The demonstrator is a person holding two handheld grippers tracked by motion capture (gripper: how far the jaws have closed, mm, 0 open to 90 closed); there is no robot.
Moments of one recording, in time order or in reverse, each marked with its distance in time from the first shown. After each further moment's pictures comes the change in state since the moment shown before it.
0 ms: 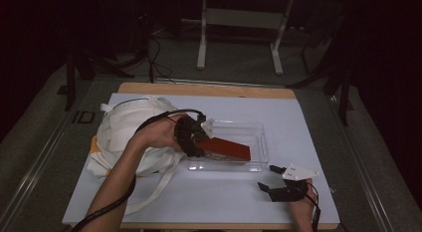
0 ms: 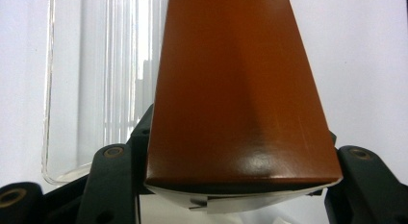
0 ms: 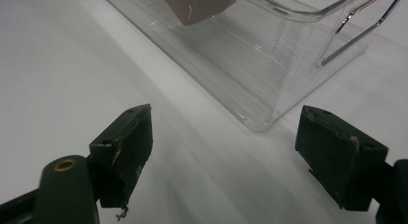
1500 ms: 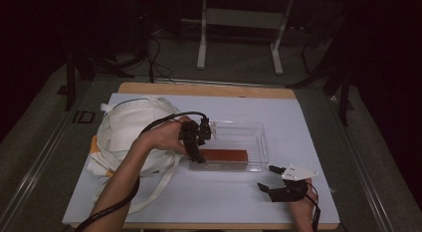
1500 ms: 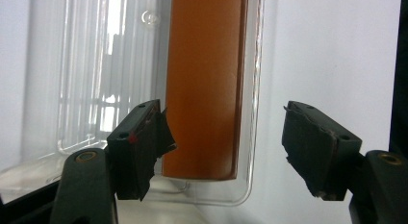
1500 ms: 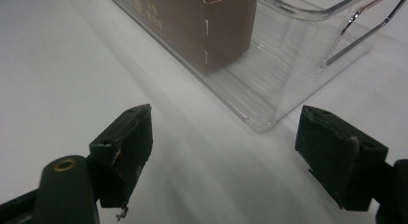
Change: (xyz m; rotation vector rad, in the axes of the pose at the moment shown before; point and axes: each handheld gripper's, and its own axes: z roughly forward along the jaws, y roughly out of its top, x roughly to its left) left arm 0.007 0.003 0.020 0.070 -0.105 -0.118; right arm 0.000 0.000 0.001 0.008 0.009 -0.009
